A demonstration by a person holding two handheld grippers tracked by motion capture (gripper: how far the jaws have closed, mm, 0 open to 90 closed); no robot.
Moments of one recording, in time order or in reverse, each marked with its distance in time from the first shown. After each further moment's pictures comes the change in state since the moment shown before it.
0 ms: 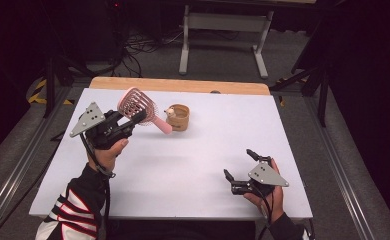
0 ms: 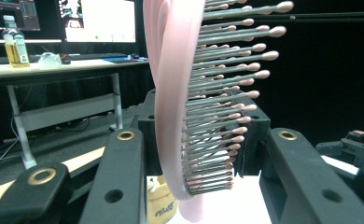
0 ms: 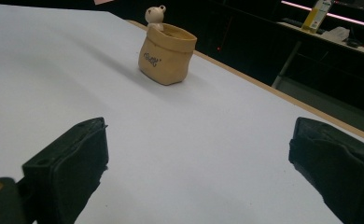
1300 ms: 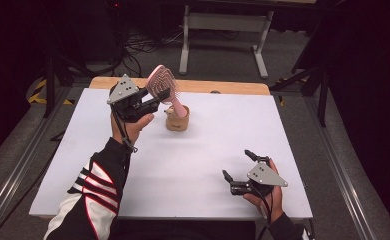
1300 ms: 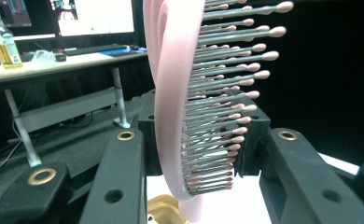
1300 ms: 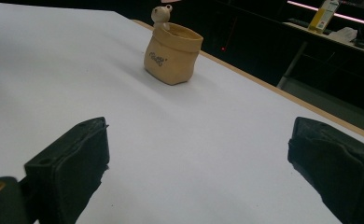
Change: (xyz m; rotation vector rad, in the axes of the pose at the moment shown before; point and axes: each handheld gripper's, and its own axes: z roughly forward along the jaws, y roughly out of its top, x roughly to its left) left arm 0.004 0.030 0.080 0.079 0.007 0.047; right arm 0.002 -0.001 0.002 0.001 0.020 -0.006
